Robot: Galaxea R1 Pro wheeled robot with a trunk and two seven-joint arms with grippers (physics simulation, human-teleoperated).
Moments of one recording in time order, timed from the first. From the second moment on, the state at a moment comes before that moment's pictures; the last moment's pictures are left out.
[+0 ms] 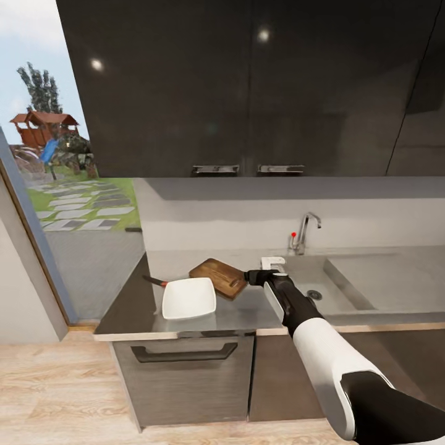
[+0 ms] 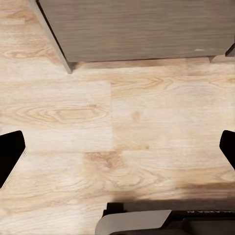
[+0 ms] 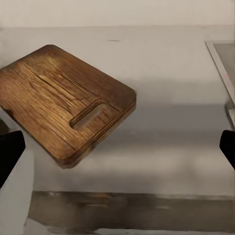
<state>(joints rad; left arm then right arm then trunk) 0.00 0.02 0.00 -0.47 0.00 -0.27 0.00 -0.96 0.17 0.03 -0.58 0.00 0.40 -0.08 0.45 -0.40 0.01</state>
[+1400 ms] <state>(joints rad) 0.00 0.01 0.00 -0.46 -0.01 -0.27 0.00 -0.96 0.12 0.03 -0.53 0.00 0.39 -0.08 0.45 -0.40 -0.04</state>
